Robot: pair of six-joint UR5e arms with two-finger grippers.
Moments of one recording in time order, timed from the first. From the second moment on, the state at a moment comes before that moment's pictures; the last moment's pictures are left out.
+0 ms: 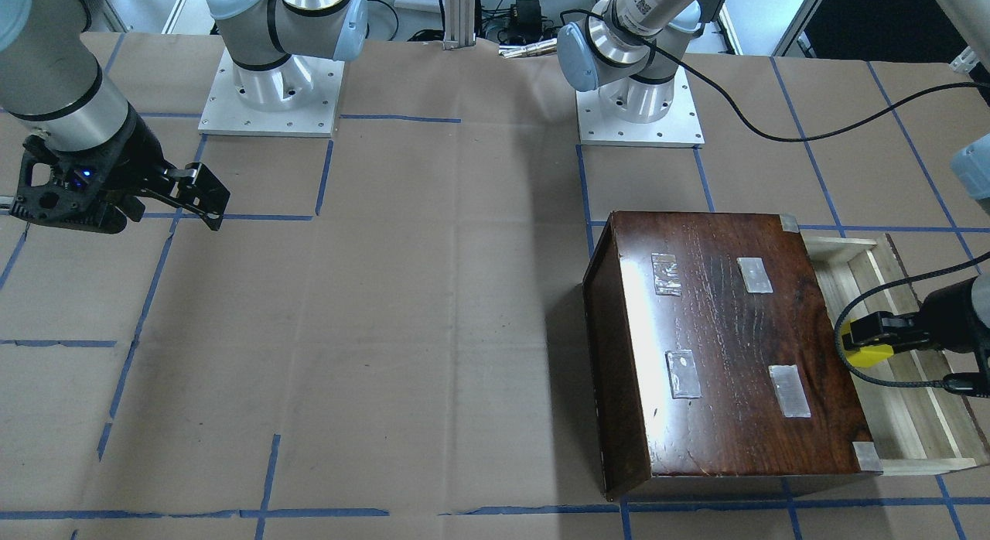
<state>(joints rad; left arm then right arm) -1.08 -2.05 -1.35 -1.48 1.58 0.54 1.43 -1.52 1.65 -1.63 -1.57 -0.03</state>
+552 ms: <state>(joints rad) -1.09 -1.94 -1.35 -1.53 1.59 0.49 1.43 -1.52 1.65 -1.63 -1.57 -0.02</state>
